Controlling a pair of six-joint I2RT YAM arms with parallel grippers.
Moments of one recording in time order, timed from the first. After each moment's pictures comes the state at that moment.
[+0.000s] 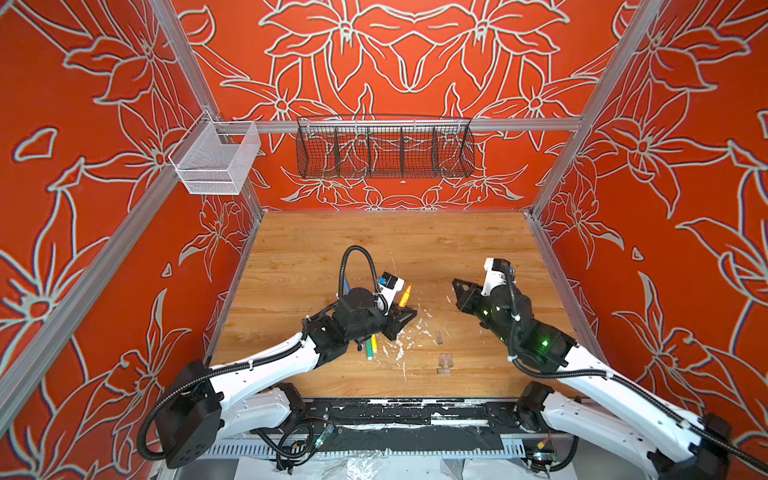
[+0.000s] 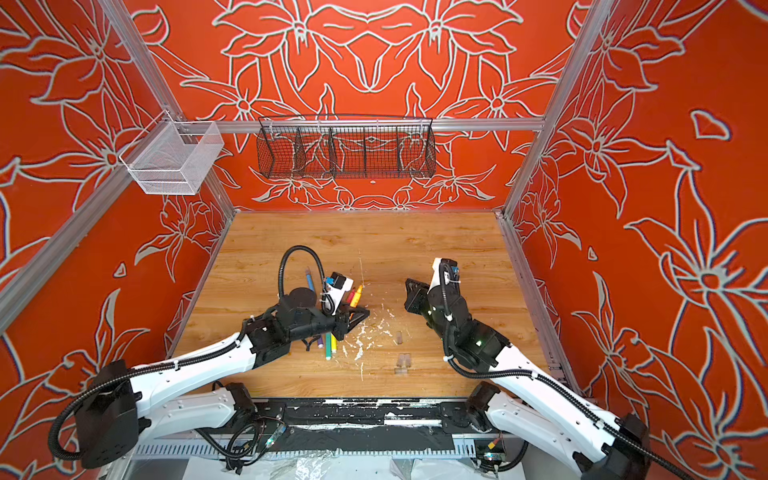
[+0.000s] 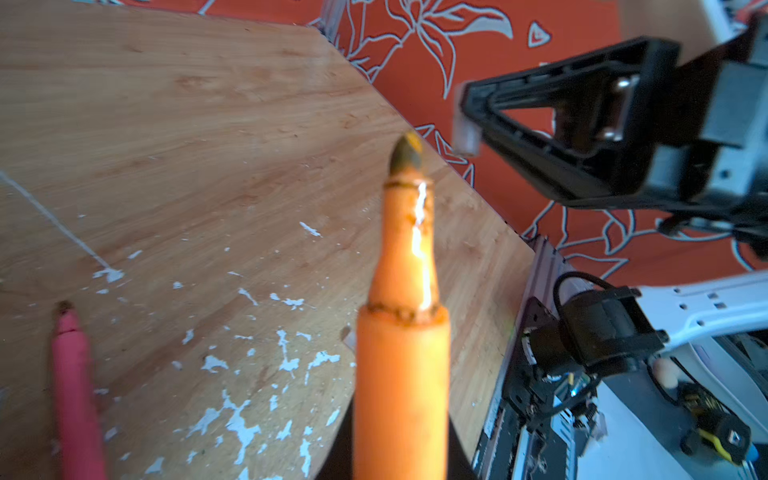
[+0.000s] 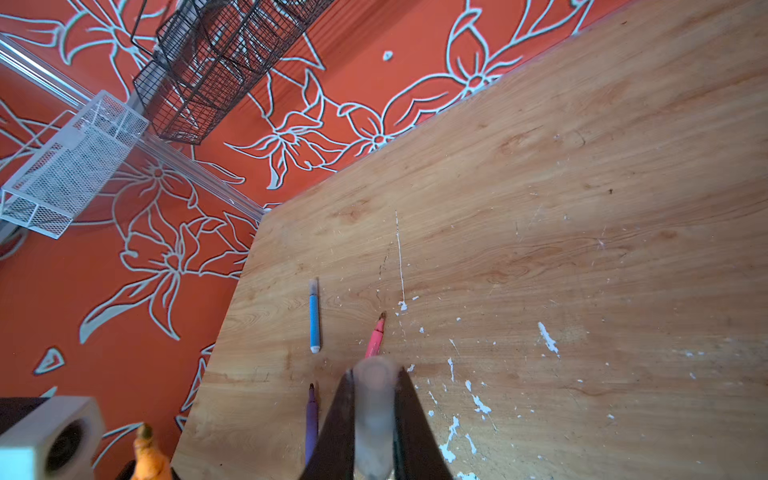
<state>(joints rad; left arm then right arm) -0.82 1.14 0.63 0.14 0.26 -0.41 0.74 0.81 0.60 -0.14 0.31 0.85</state>
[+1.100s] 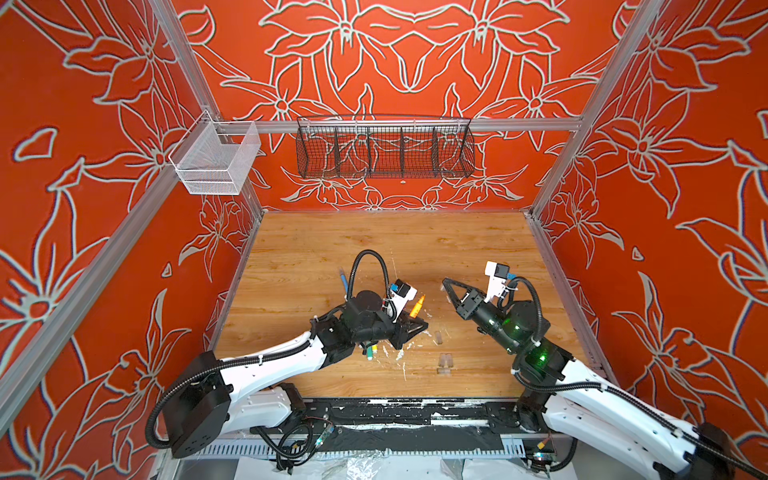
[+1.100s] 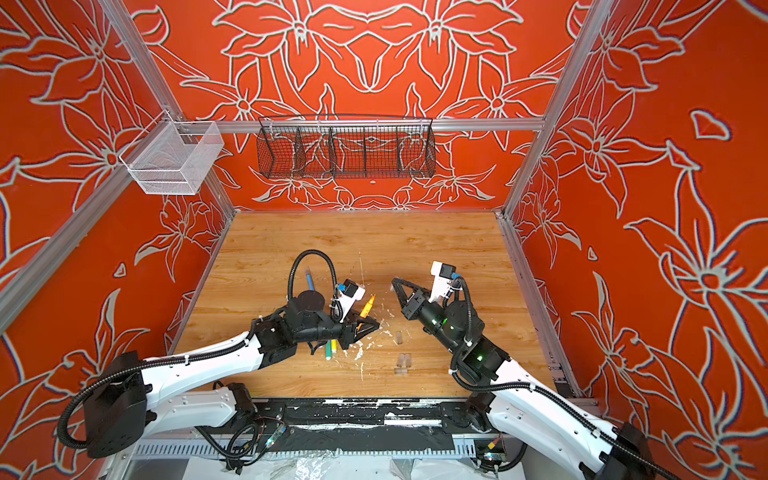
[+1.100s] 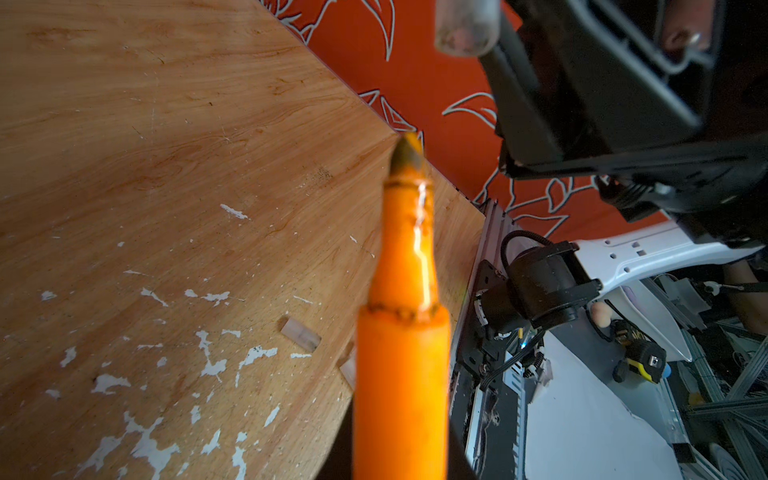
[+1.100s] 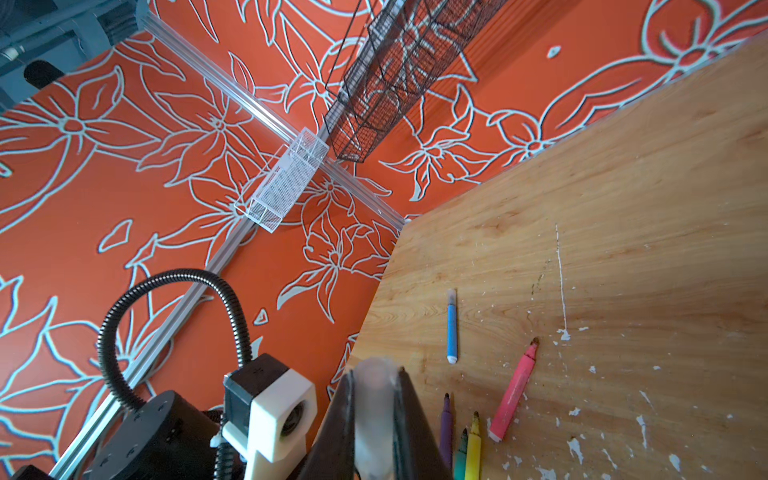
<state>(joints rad) -0.85 1.18 0.63 0.19 0.39 -0.42 0.74 0.74 0.46 0.30 0.02 0.92</state>
